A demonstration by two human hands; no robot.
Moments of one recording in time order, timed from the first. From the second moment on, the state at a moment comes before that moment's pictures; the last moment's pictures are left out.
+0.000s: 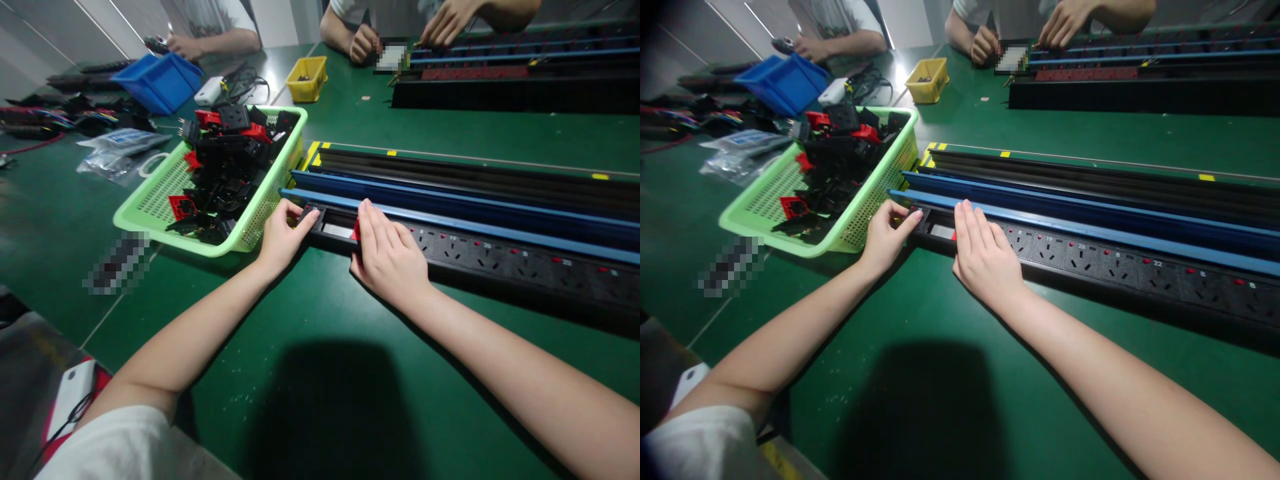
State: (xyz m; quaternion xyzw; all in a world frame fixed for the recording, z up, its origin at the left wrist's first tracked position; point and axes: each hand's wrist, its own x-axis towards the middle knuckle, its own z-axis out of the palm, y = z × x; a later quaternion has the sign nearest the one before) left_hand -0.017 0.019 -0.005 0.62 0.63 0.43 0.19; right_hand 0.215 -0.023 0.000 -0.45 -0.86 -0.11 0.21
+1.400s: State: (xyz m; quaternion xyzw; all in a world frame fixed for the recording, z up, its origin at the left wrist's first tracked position) left_hand 0.002 0.000 0.000 0.79 0.55 0.25 0.05; right_hand 0.214 -0.024 -0.002 -0.48 -0.85 -0.09 0.21
